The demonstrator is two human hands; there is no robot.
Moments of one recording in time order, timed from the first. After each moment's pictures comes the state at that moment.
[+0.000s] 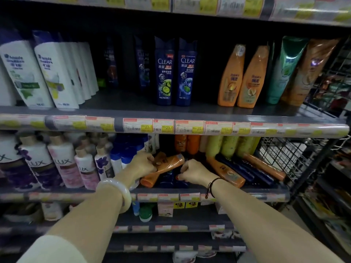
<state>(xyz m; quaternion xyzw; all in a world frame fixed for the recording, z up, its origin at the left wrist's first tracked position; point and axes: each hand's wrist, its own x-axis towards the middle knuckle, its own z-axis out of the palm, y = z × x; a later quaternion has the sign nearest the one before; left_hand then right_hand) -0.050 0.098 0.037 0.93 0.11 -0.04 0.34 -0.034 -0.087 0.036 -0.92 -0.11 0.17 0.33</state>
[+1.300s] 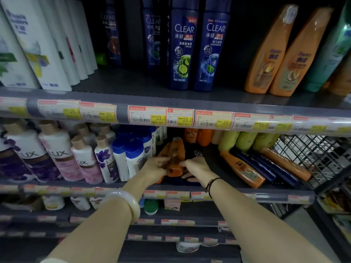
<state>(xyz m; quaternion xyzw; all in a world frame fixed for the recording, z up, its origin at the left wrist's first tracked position) -0.034 0.096 -0.020 0.81 0.11 -0.11 0.56 0.007 -0.048 -0.014 -0.81 0.12 0.24 0.53</state>
